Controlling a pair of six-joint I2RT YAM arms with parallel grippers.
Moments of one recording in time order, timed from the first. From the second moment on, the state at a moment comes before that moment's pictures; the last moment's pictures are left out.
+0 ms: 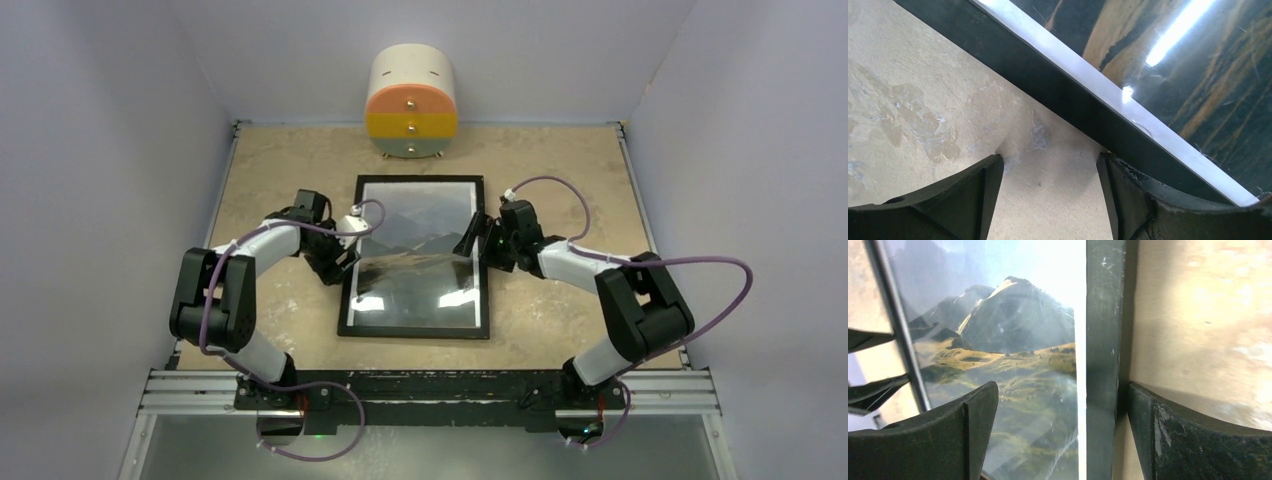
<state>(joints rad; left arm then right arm) -0.17 1.60 0.89 -0.55 0.26 0.72 0.42 1.58 0.74 0.01 -0.21 0.74</state>
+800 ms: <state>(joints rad) 0.16 1.39 0.90 -0.33 0.40 0.50 0.41 1.17 0.69 -0.13 0.46 0.62</state>
